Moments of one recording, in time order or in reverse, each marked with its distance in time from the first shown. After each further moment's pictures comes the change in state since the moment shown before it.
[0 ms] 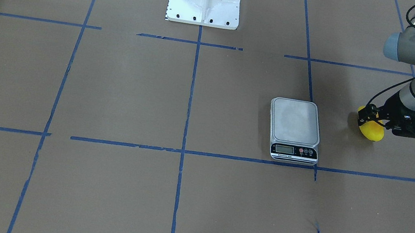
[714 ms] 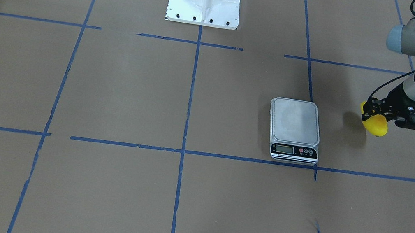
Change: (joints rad) left arm -0.013 0.069 -0.131 0.036 -0.020 0.037; right arm 0.000 0.000 0.000 0.000 0.000 0.000
